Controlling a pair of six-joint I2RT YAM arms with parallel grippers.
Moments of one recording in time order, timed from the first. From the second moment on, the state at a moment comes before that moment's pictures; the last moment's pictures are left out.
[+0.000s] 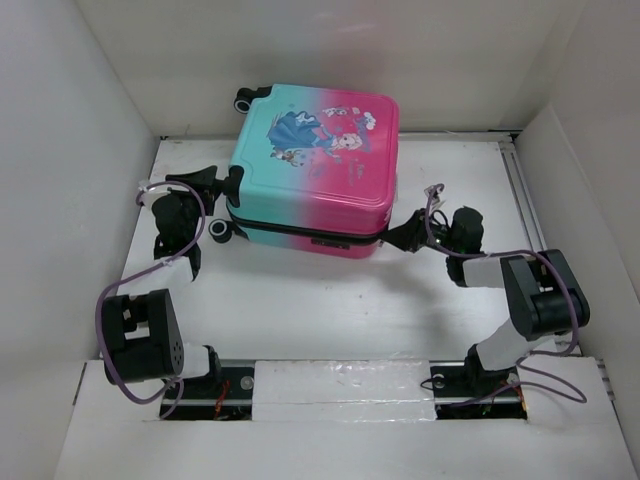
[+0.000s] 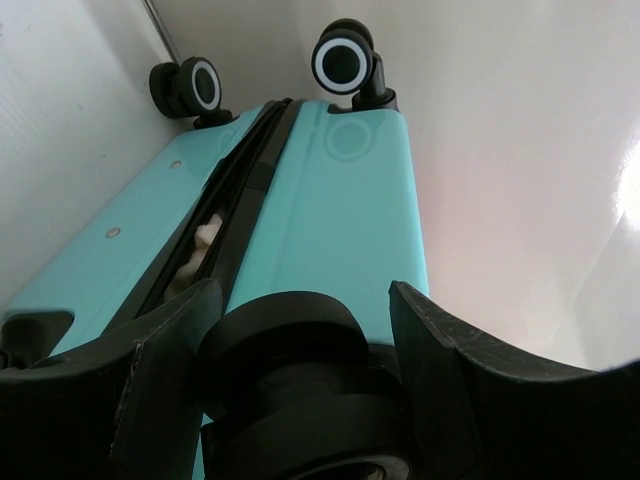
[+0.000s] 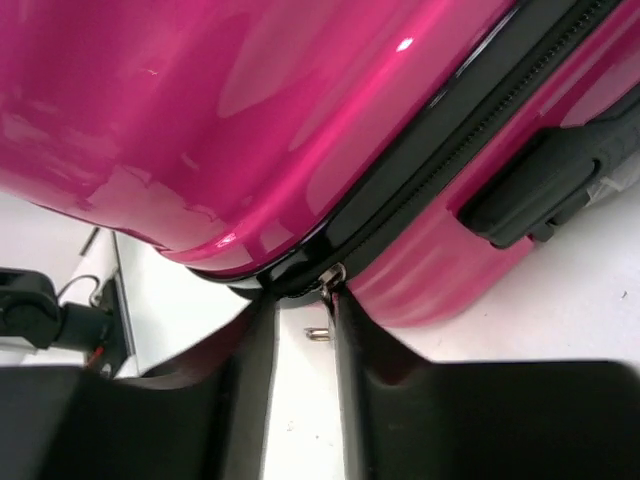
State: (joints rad) left arm 0.12 1.35 0.61 0.66 0.12 -1.34; right arm 0.15 1.58 0.52 0.88 -0.84 0.58
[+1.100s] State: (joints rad) left arm 0.11 1.34 0.55 0.74 -0.04 -1.35; right arm 0.80 1.29 0.67 0.08 0.05 0.52
